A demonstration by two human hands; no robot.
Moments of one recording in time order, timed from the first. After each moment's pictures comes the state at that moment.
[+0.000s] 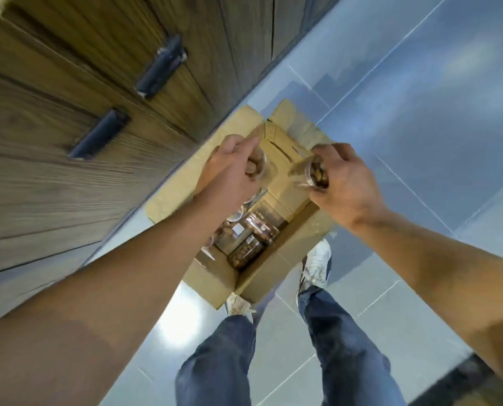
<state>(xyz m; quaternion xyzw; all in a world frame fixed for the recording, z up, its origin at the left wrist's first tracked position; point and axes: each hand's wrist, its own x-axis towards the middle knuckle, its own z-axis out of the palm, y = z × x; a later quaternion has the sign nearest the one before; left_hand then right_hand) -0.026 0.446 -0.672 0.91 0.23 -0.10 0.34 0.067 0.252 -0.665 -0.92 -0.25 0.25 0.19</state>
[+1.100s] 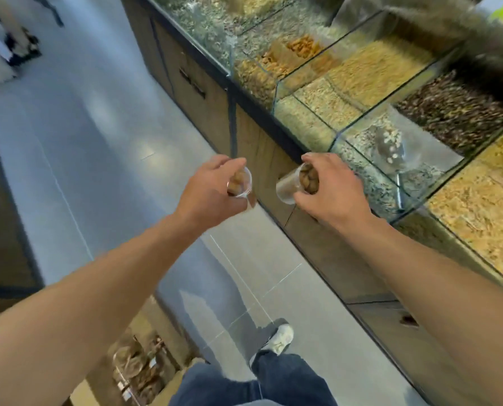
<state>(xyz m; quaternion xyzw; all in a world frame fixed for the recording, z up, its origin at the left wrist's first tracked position) -0.184 -0.045 -0.184 0.80 -0.51 -0.12 0.28 -0.376 -0.176 -0.154 -0.89 0.39 -0.10 0.18</state>
